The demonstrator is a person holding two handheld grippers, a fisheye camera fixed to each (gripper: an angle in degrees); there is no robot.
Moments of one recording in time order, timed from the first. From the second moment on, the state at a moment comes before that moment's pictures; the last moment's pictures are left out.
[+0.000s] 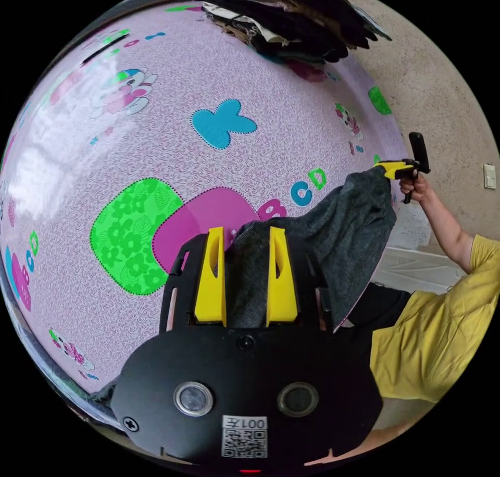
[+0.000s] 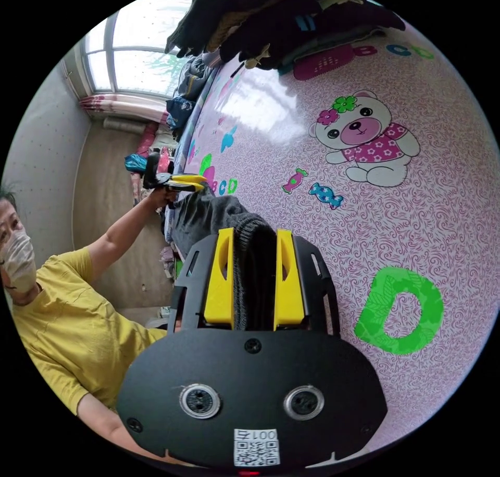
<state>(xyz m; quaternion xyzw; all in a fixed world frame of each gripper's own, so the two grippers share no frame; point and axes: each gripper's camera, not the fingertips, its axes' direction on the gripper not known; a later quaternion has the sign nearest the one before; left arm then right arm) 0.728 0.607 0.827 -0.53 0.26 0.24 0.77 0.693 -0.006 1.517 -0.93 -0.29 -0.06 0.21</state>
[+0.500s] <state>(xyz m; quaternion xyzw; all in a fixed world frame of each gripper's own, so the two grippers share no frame) 0.699 0.593 0.840 -0.48 0.23 0.18 0.83 0.725 -0.027 1.518 -0.92 -0.25 -0.08 0.29</state>
